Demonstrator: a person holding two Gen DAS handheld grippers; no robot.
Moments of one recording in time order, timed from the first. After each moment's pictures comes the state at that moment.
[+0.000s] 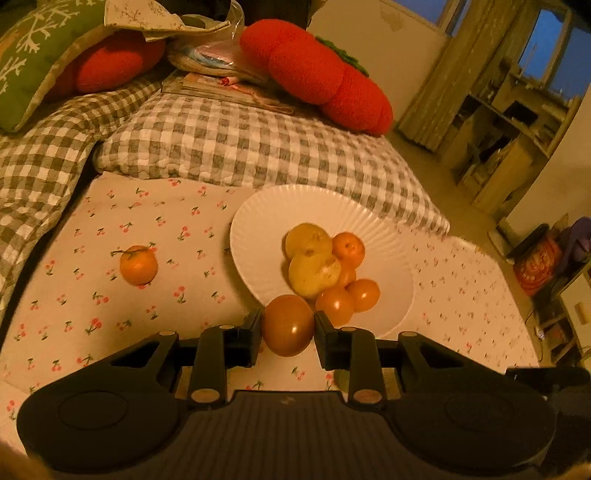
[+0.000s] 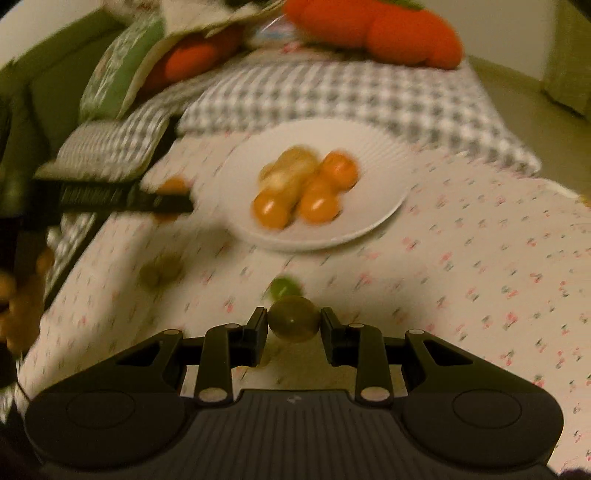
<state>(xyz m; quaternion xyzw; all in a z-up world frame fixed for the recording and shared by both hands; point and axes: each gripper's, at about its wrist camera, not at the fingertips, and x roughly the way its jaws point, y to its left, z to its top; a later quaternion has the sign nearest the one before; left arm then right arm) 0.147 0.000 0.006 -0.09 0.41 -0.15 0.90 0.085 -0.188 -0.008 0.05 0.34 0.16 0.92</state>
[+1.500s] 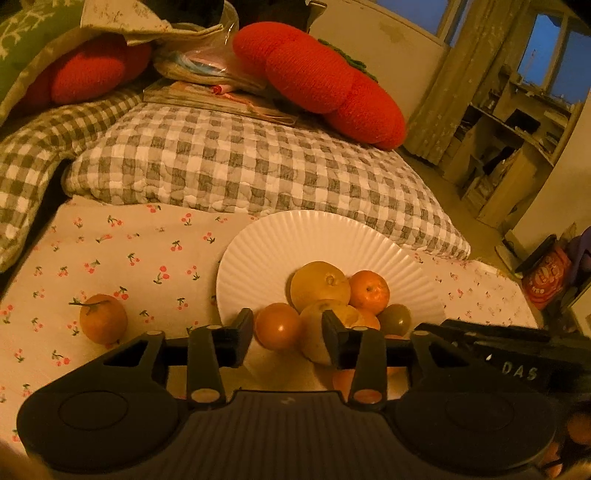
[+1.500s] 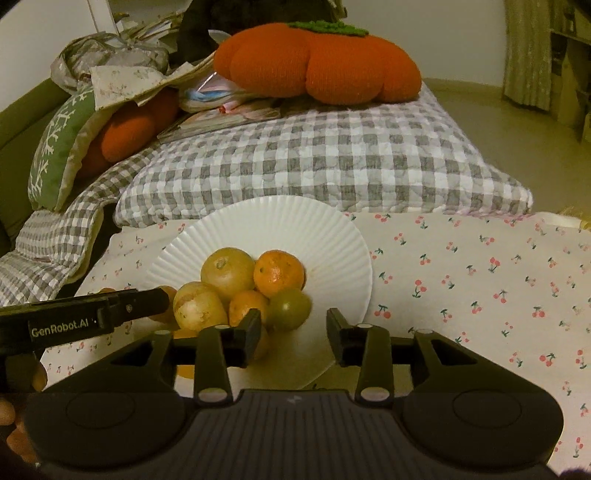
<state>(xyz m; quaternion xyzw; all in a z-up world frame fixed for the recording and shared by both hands) 0.202 -0.018 -0.021 -0.08 0.38 -0.15 0.91 0.161 -0.202 -0.008 0.11 0.28 0.12 0.95</state>
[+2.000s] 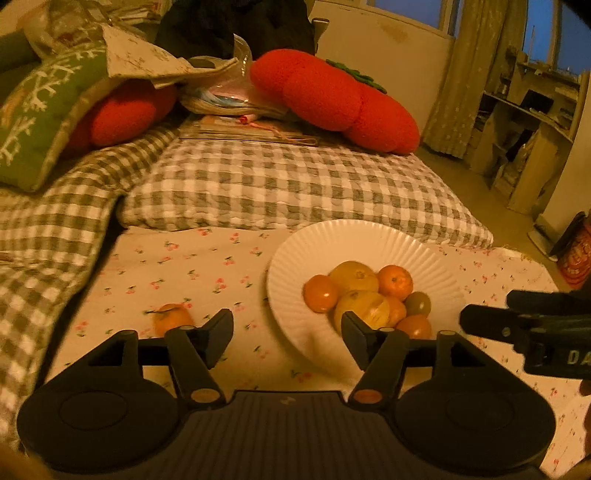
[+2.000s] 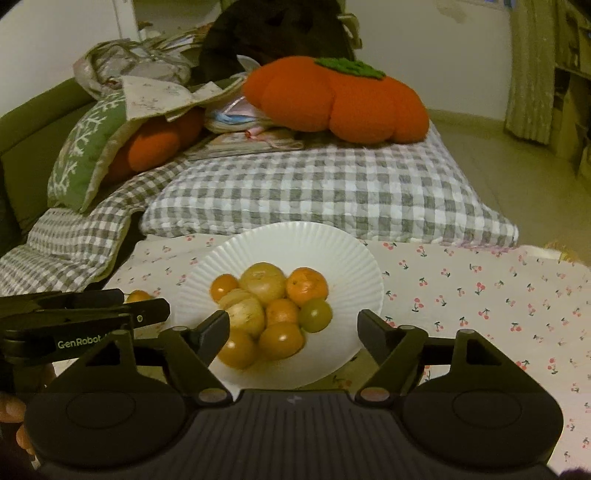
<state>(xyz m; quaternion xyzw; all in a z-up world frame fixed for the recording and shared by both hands) 0.162 -0.006 0.004 -0.01 0.36 -0.09 0.93 0.117 -0.181 0.020 0.07 0.25 0.12 0.96</state>
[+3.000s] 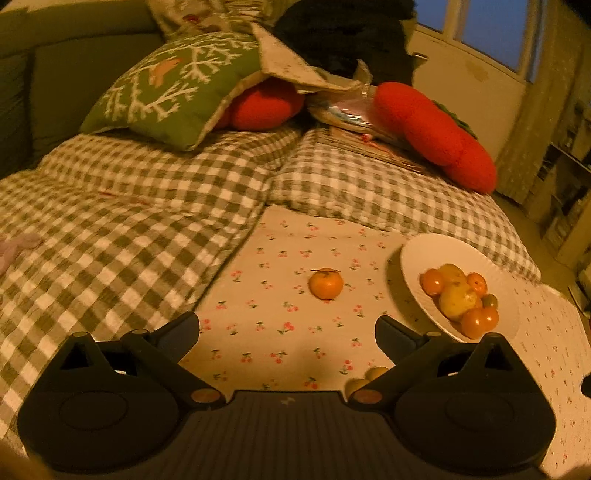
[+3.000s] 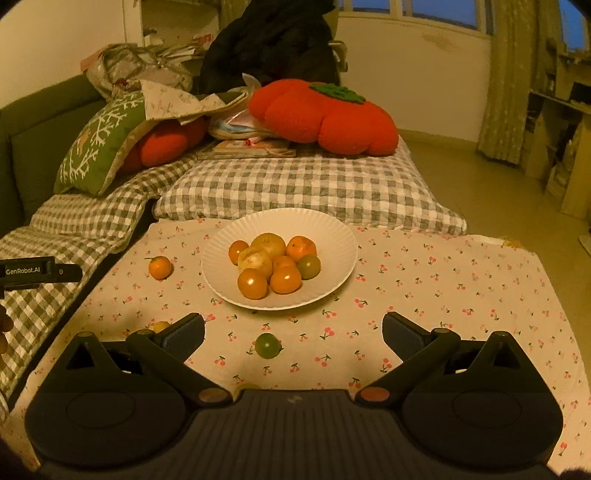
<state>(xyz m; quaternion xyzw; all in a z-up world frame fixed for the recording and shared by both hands) 0.086 0.106 0.024 -0.08 0.35 0.03 0.93 0.022 -0.173 0.017 0.06 0.23 0.07 0.97</state>
